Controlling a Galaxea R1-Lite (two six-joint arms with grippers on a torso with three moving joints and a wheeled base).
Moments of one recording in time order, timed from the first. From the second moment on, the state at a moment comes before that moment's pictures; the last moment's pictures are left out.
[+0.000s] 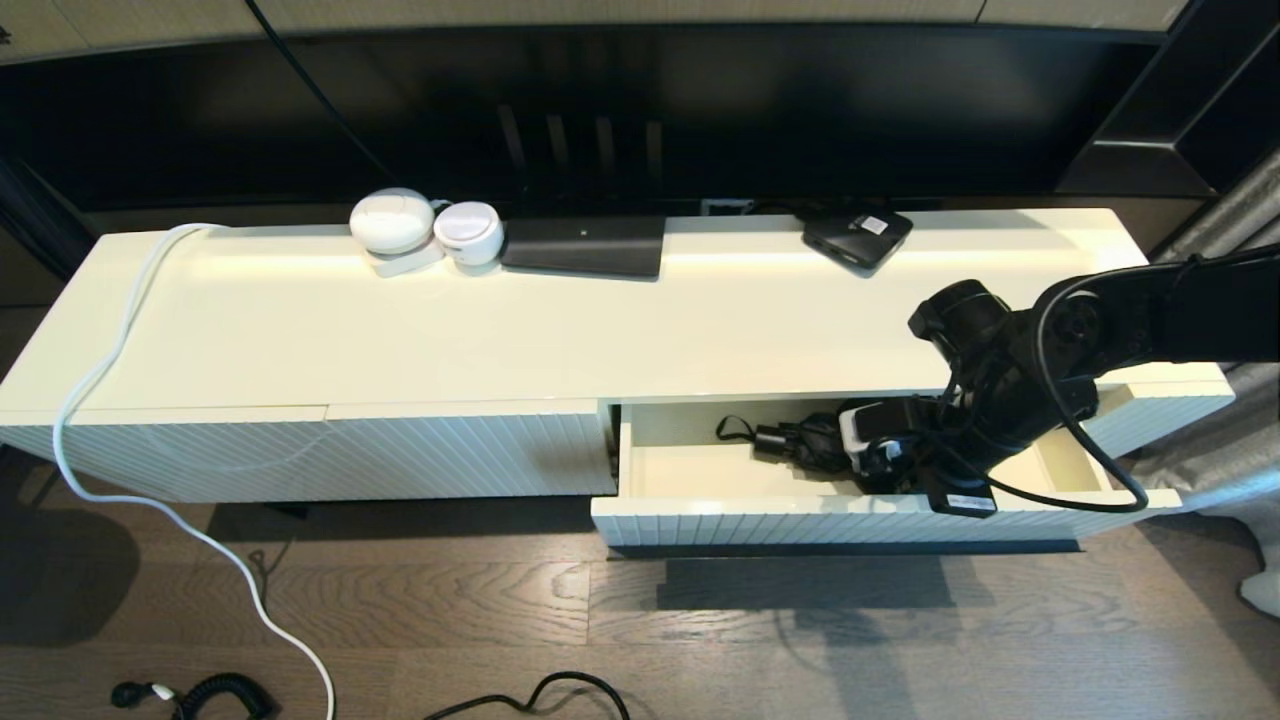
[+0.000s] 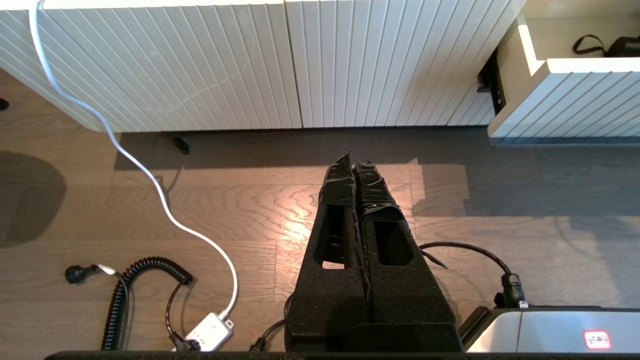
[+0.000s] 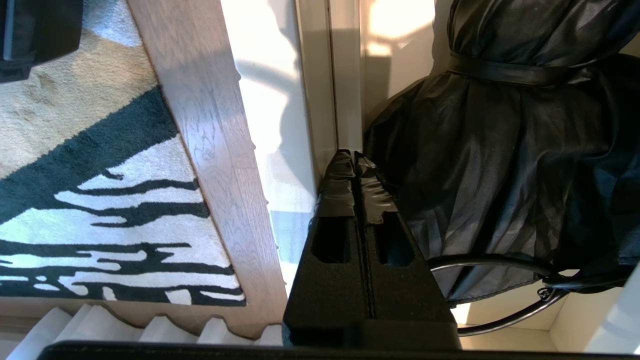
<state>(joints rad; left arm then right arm) 0.00 0.00 0.00 0.00 0.00 0.00 0.25 2.03 -1.55 0.67 0.02 -1.20</state>
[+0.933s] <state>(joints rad) 0.00 0.00 0.00 0.00 0.00 0.00 0.27 1.97 -1.38 0.67 0.05 -1.21</state>
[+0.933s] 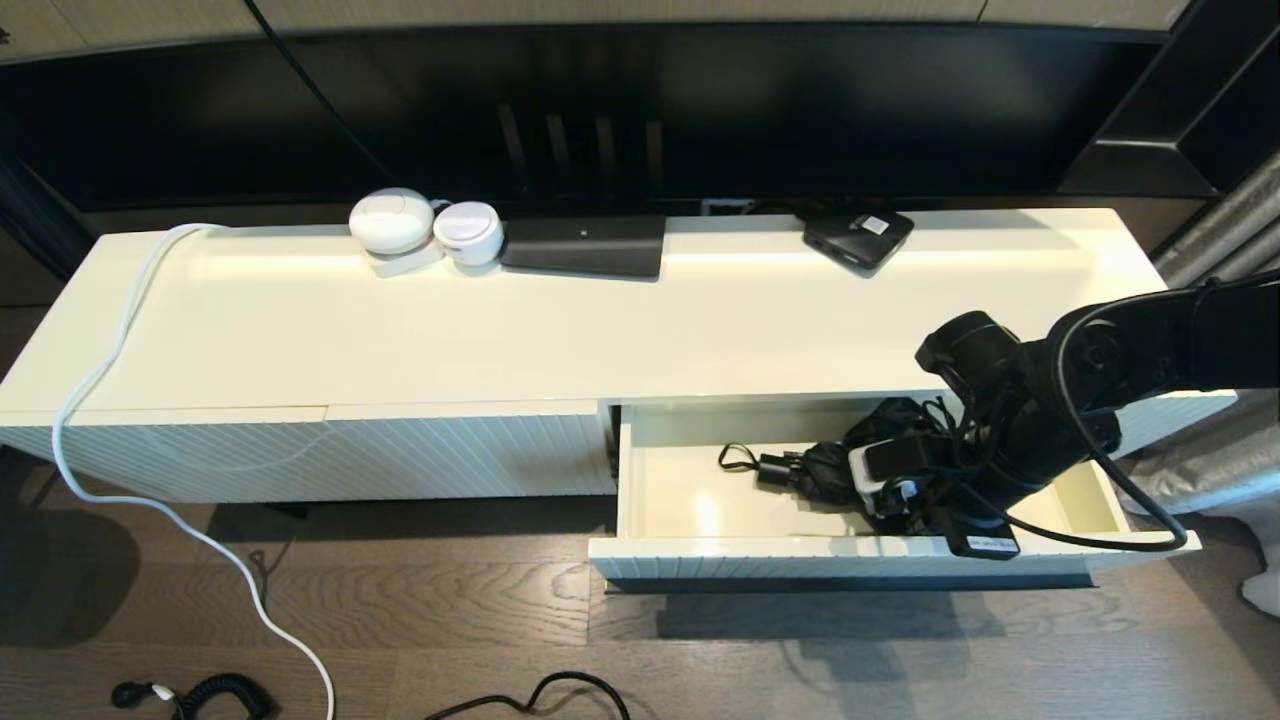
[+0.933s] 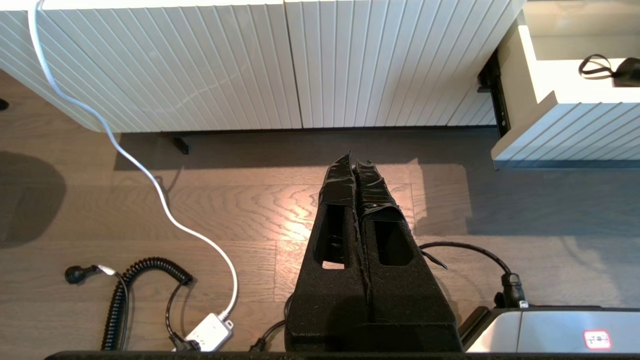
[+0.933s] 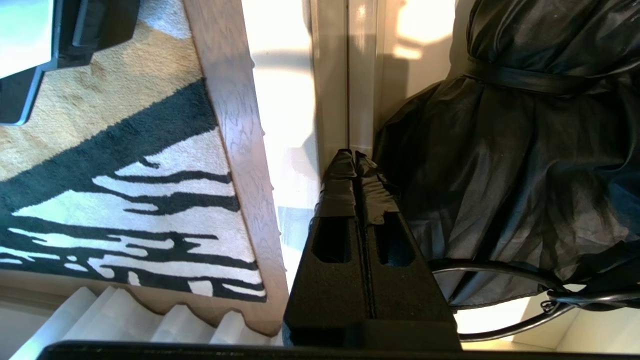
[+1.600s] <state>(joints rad) 0.00 0.00 0.00 0.00 0.00 0.00 0.27 1.92 -1.25 0.66 0.07 -1.22</state>
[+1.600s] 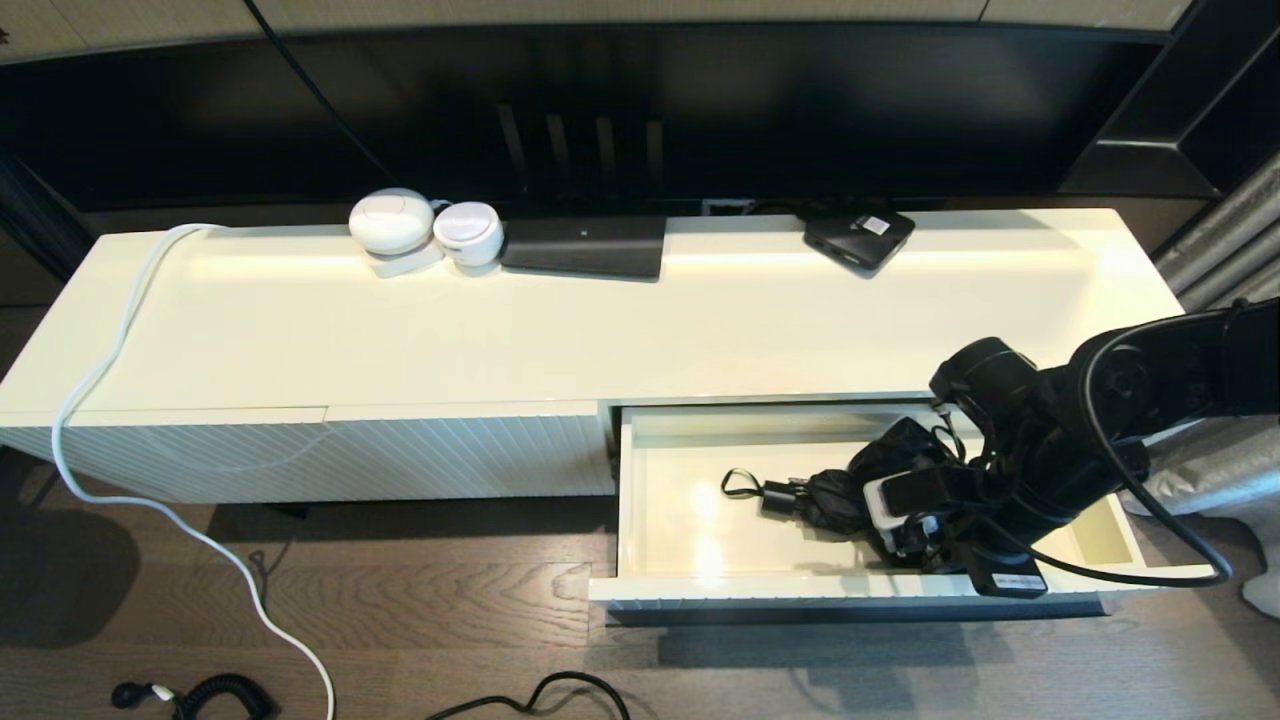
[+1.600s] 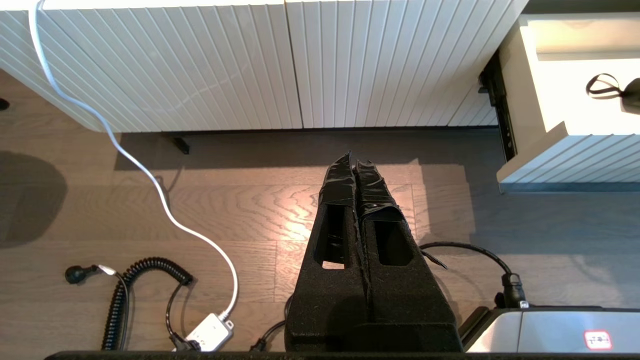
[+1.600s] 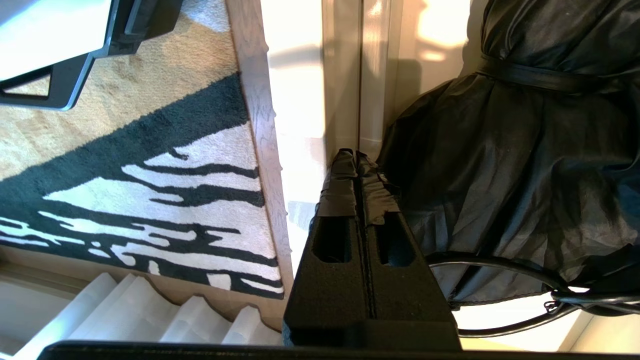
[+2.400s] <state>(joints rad) 0.00 0.00 0.00 0.00 0.00 0.00 0.29 1.90 -1.11 0.56 0.08 -1.22</state>
